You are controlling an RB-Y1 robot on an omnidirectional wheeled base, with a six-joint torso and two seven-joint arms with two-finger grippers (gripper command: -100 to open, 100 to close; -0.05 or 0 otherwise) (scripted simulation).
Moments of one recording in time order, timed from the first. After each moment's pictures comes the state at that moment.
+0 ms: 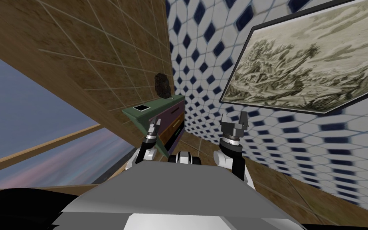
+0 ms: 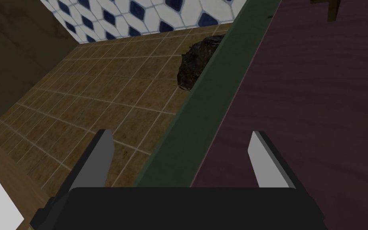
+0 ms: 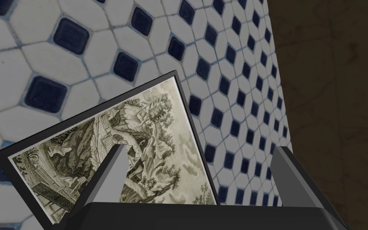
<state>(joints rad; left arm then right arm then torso) 0.39 0.19 -0.04 -1.99 -0.03 -0.61 -0.02 0.47 0.01 0.01 -2.30 -0.02 -0.60 -0.10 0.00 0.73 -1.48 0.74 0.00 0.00</state>
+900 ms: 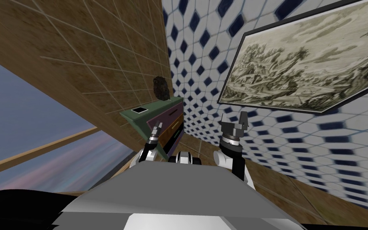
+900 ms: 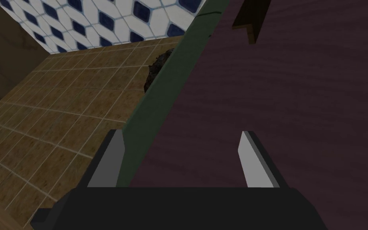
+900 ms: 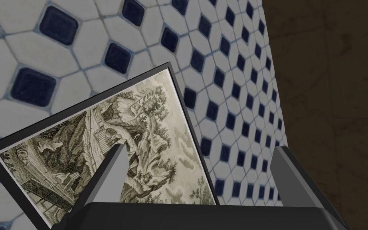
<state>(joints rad) 0.35 0.20 -0.04 -1.79 -0.03 -0.65 -0.02 0.47 0.01 0.01 -2.30 -0.02 -0.60 -0.10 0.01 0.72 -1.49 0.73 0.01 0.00</state>
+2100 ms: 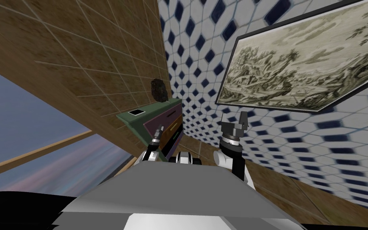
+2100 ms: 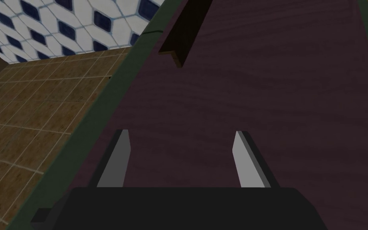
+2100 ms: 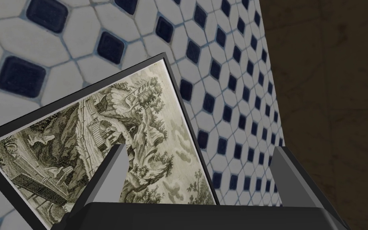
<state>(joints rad) 0.30 0.20 -0.04 -1.58 -0.02 -0.67 -0.01 0.47 0.01 0.01 -2.30 -0.02 -0.60 -0.10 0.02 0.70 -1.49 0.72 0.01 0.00</state>
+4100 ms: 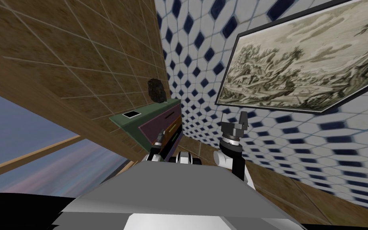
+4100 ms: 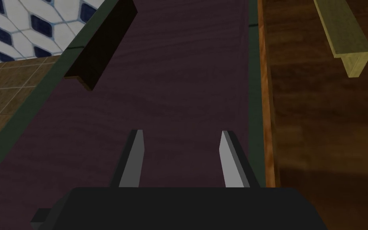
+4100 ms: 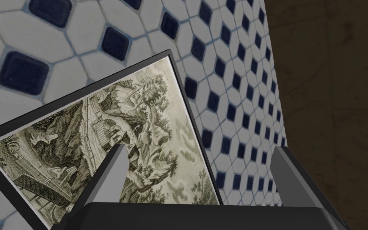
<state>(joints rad) 0.27 0.16 -0.05 -1.37 -0.02 -0.69 -0.01 0.47 0.01 0.01 -2.30 -0.02 -0.60 -0.10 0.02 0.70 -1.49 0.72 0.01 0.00</state>
